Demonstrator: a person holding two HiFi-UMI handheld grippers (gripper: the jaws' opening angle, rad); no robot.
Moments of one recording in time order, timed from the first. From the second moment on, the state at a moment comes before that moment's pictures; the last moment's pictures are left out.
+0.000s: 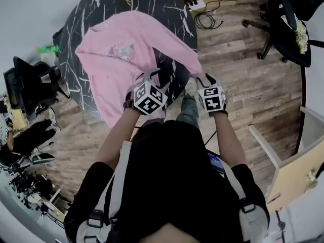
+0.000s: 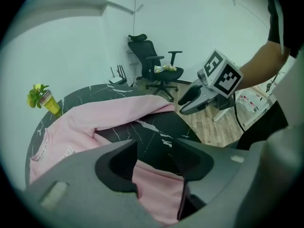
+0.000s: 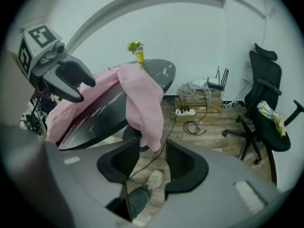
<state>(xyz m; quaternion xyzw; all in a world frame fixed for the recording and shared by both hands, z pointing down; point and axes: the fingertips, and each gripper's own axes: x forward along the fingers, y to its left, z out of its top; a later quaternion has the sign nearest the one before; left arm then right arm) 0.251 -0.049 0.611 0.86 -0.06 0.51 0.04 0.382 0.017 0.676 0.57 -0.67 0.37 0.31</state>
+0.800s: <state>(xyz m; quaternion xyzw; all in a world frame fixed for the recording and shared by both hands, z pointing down) 0.242 -0.058 0.615 0.83 -0.15 0.52 0.10 0.385 0.002 0.708 0.44 -0.74 0.34 0.38</state>
